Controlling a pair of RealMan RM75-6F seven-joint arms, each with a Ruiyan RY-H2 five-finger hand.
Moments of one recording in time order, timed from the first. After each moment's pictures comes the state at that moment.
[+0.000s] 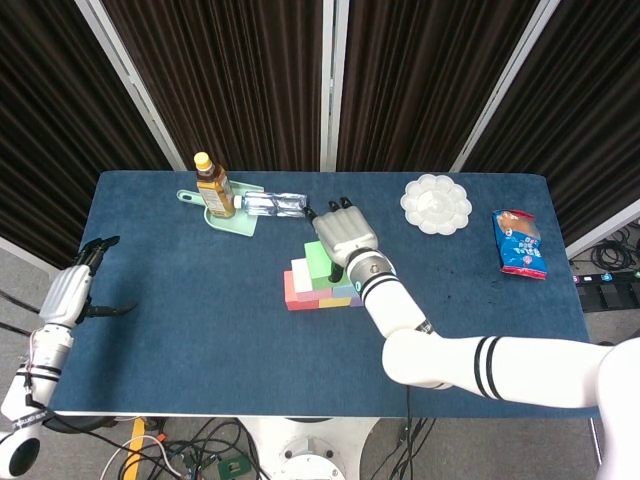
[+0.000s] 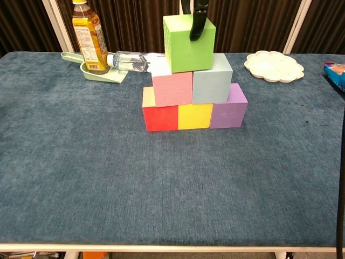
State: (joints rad) left arm -0.35 -1.23 -0.14 -1.43 1.35 1.18 -0.42; right arm 1.65 -1.13 0.15 -1.83 0.21 0.82 -0.82
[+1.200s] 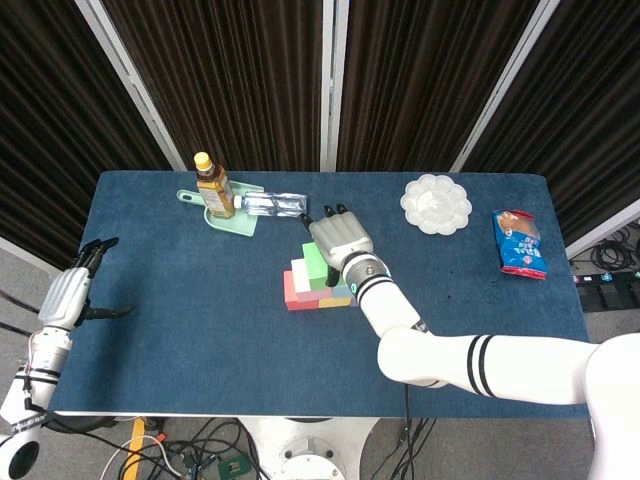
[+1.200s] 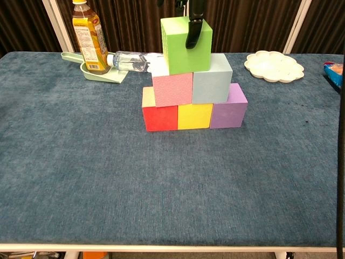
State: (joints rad) left arm -0.34 -1.24 -0.14 -1.41 1.38 1.21 -0.42; right arm 1.66 -1.15 0.15 -1.81 0.23 0.79 -0.81
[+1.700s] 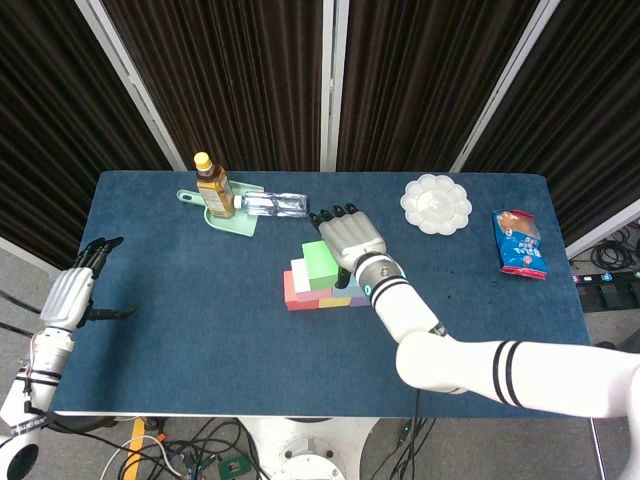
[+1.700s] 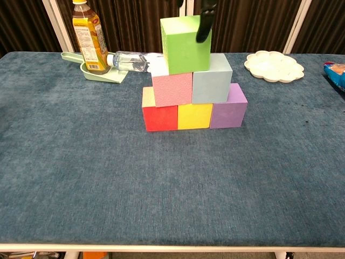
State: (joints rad) left arm -0.34 -1.23 -0.13 -1.44 1.42 1.24 -0.39; right arm 1.64 -1.04 0.14 -1.91 0.19 0.78 -0.78
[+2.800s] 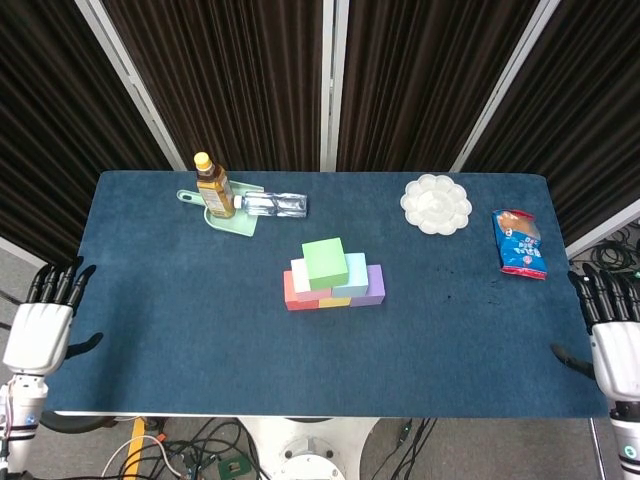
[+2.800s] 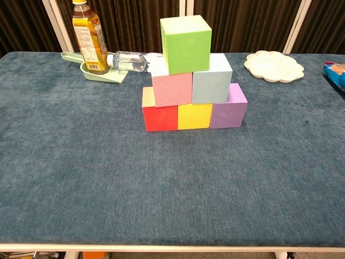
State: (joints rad) left arm -0.18 -1.13 -0.04 -1.69 1.49 1.51 0.24; right arm 0.27 -1.03 -0.22 -1.69 -1.43 1.83 -0.09
